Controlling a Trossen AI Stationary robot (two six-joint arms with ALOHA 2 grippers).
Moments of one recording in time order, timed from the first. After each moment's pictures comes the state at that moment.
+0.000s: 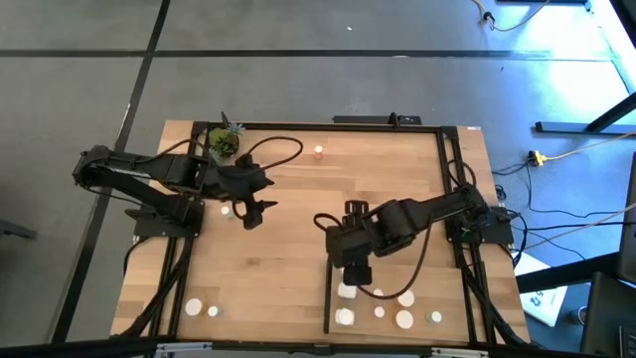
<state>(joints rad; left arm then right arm) -0.14 1.11 1.16 -0.81 -0.33 -0.30 0.40 2.05 2.36 -1.56 0.22 0.36</state>
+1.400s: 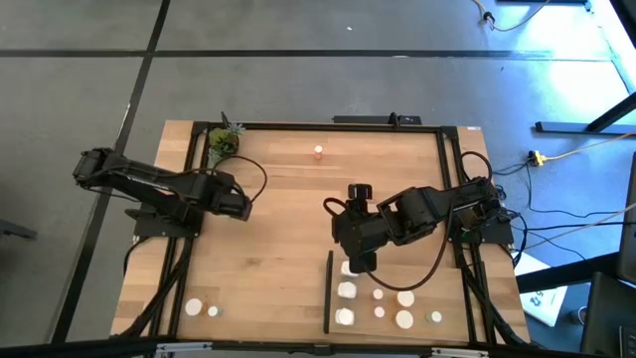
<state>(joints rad) -0.14 1.12 0.81 -1.24 -0.29 -1.48 0.39 1.96 2.36 -1.51 0.39 0.21</state>
